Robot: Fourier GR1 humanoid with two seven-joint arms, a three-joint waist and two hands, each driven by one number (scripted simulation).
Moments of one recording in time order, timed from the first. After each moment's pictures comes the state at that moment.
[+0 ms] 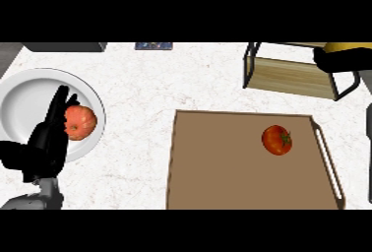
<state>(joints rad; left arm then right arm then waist) -0.06 0.19 0.02 -1.69 0.03 0.17 0.15 -0.70 -0.34 -0.19 -1.60 0.81 0.09 0.81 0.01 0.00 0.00</state>
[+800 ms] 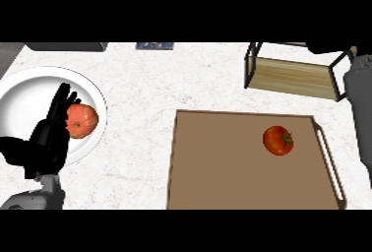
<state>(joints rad) -0.08 0.17 0.04 -1.67 0.01 0.15 0.15 -0.87 -0.38 -0.27 -0.98 0.82 -0.26 0.43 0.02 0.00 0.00</state>
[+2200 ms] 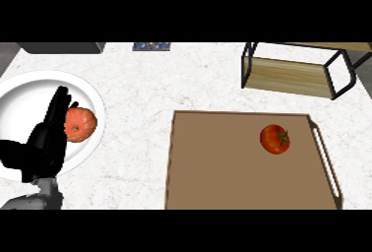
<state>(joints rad) -0.06 0.16 0.06 -1.68 0.00 0.13 0.15 -1.03 -0.52 -0.52 -0.70 0.48 -0.35 0.17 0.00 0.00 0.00</state>
